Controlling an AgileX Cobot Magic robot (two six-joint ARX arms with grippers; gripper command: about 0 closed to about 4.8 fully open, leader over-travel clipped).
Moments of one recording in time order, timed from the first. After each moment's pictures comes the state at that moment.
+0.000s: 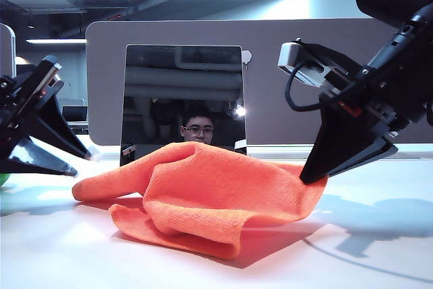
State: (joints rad) left arm -0.07 1.44 0.60 0.00 0.74 -0.26; right arm 0.49 1.33 0.63 -0.21 -0.39 -0.14
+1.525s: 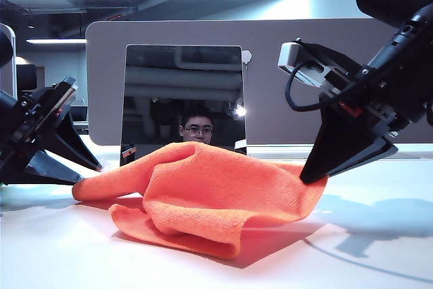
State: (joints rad) left arm -0.09 1.58 0.65 0.08 0.72 -0.27; right arm 0.49 1.33 0.63 -0.21 -0.39 -0.14
